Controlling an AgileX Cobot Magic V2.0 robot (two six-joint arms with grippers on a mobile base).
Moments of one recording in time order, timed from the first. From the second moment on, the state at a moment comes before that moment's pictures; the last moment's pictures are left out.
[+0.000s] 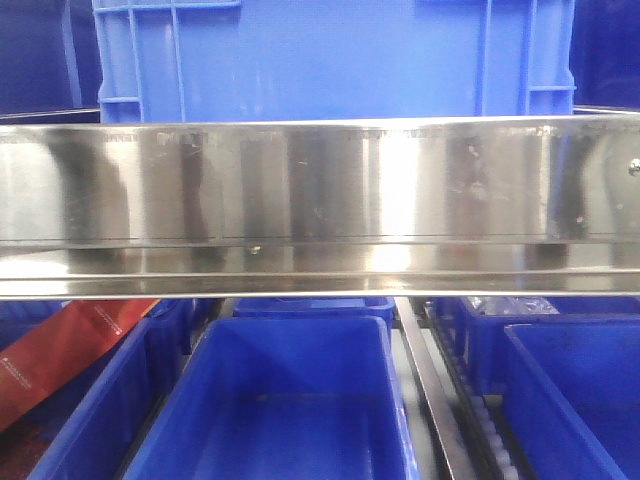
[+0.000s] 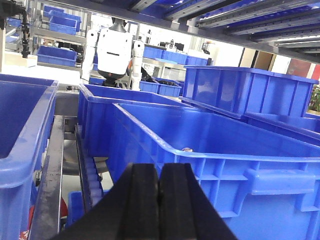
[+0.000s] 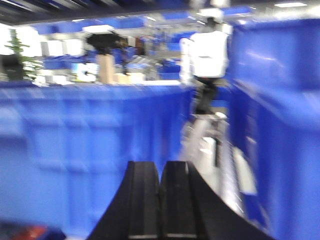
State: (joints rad) left arm -0.43 0.47 -0.56 0.09 0.07 -0.26; right arm 0.24 0.36 -0.23 0.10 -0.15 0.00
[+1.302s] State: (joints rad) left arm -0.43 0.47 -0.56 0.09 0.07 -0.26; right arm 0.07 0.00 0.00 0.06 0.06 0.00
